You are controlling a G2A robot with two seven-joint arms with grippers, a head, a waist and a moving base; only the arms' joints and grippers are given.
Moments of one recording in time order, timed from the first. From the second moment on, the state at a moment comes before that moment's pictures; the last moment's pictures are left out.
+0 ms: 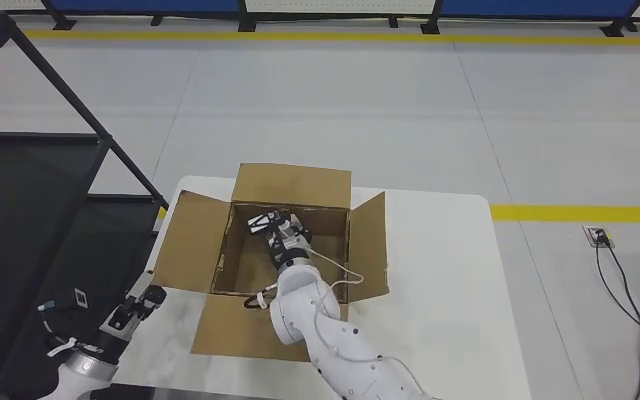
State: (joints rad) left arm 1.62 -1.10 -1.88 -1.76 -0.18 -0.32 -0.46; right arm -0.69 -1.83 0.84 -1.04 -1.68 0.41 0.52
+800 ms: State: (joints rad) left arm 1.61 -1.10 -1.88 -1.75 -0.18 -0.32 -0.46; right arm -0.56 -1.89 0.94 -0.66 -1.40 0.36 0.29
